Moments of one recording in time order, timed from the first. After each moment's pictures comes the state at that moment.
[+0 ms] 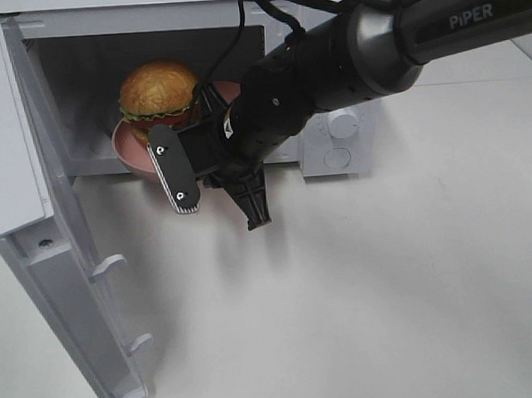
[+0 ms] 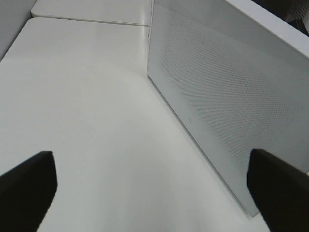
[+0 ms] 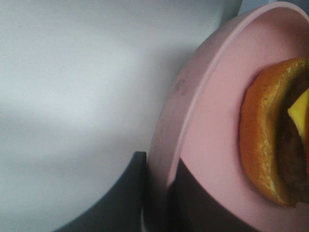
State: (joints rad) left arm -0.03 0.00 -0.52 -0.06 1.07 -0.05; right arm 0.72 2.11 -1.39 -0.19 0.21 -1.17
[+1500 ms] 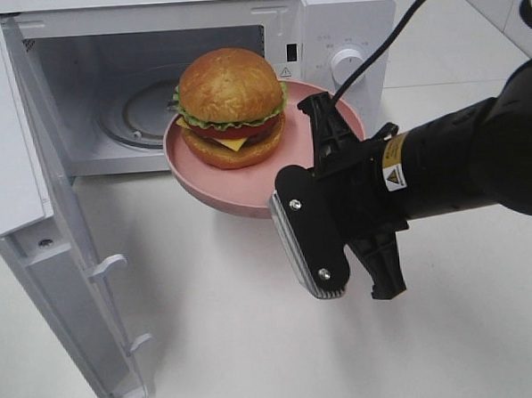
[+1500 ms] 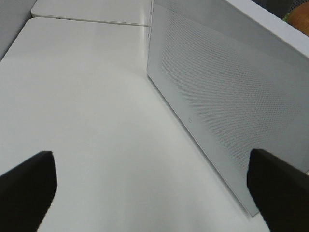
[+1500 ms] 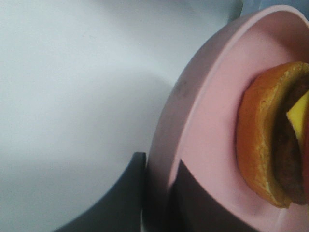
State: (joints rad) left arm -0.03 0.00 -0.52 -0.06 1.07 -0.05; right arm 0.72 1.51 -0.69 -0.20 -0.02 -1.18
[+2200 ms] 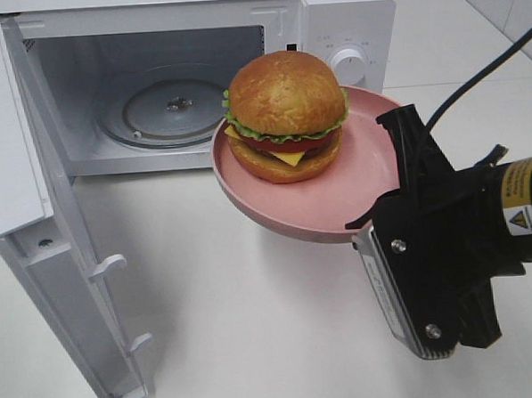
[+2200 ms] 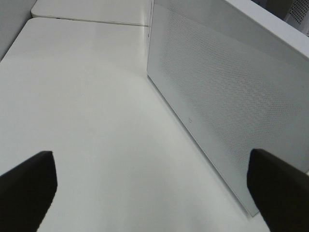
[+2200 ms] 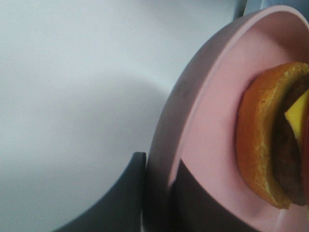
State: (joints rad) left arm -0.03 0.00 -0.52 -0.06 1.07 -0.05; right arm 0.72 1.22 -0.50 -0.27 0.07 -1.09
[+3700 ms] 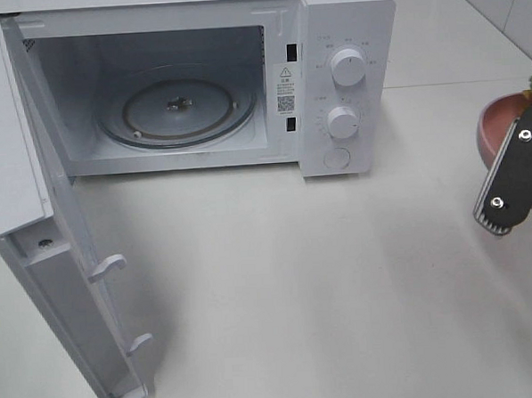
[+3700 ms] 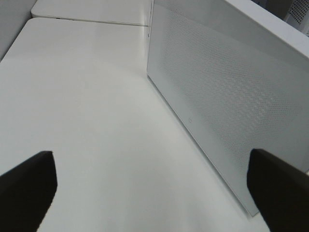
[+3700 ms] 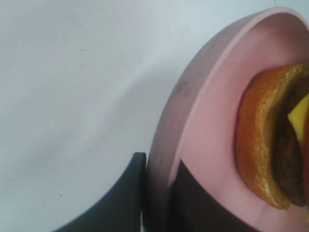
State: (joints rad) left arm -0.03 0.00 -0.52 -0.06 1.07 -0.05; right arm 0.72 1.07 -0.46 -0.93 0.72 0.33
